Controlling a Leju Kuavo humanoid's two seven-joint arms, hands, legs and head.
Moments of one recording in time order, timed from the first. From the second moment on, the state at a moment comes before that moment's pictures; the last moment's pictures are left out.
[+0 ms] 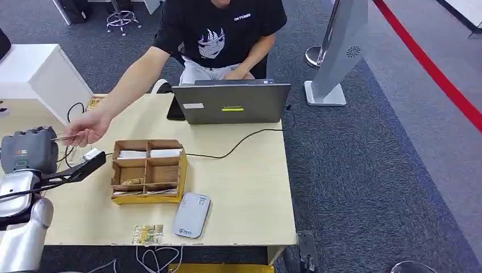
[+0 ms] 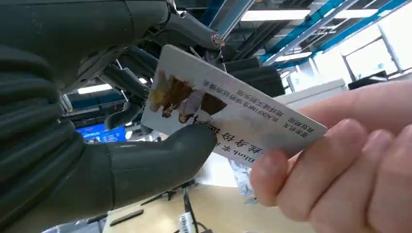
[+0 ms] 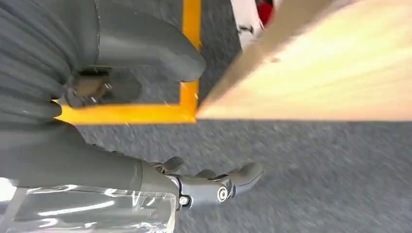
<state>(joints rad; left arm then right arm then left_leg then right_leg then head) -0.43 0.24 0.00 -1.32 -1.53 0.13 0.08 -0.21 0.31 -0.72 -0.26 0.78 -0.21 -0.67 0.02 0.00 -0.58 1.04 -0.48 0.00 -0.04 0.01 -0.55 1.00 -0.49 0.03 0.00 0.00</state>
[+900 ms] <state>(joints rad) -0.22 0.30 -0.46 -1.75 -1.53 0.22 0.35 -0.20 0.31 -0.62 -0.29 0.57 -0.27 -0.70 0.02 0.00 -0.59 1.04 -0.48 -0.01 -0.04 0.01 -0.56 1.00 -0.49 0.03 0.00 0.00</state>
